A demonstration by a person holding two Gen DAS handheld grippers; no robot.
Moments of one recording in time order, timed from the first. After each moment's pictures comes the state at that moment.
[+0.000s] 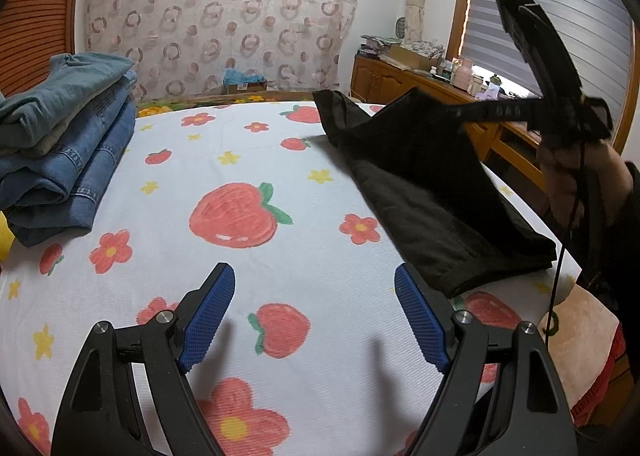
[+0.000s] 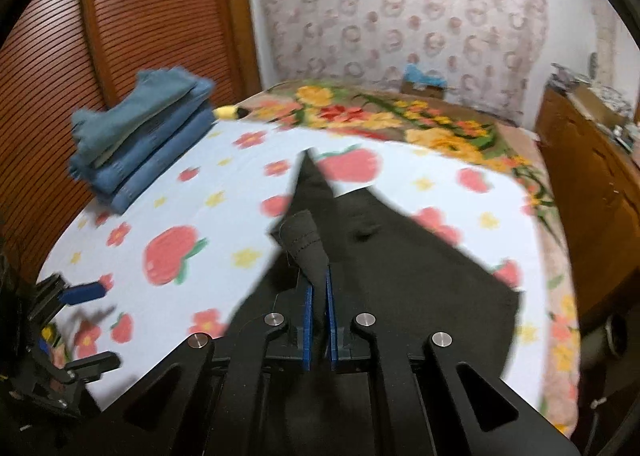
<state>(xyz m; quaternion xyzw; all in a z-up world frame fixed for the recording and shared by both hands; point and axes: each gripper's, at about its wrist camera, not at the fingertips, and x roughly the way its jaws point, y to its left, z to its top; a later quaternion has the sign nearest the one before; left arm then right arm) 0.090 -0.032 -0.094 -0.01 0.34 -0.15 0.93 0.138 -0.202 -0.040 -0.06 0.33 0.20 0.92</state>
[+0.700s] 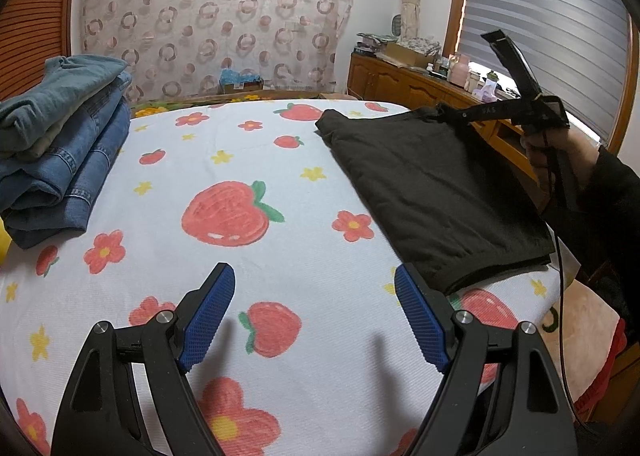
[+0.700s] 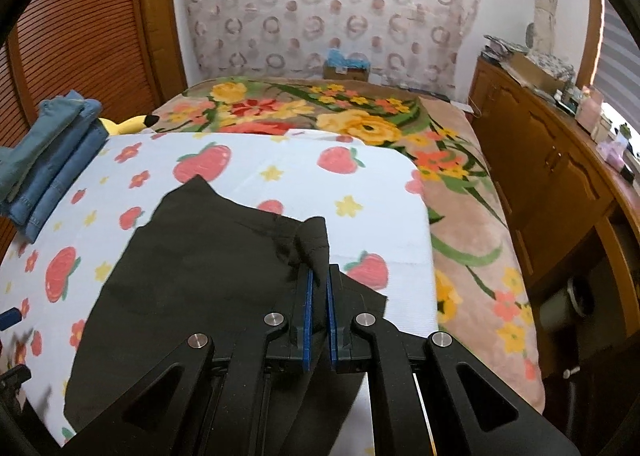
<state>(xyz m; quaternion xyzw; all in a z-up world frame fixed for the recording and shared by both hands) 0.087 -0.038 -0.095 -0.01 0.34 -0.15 0.93 0.194 -0.274 -0.051 -0.05 0.36 0.09 0.93</state>
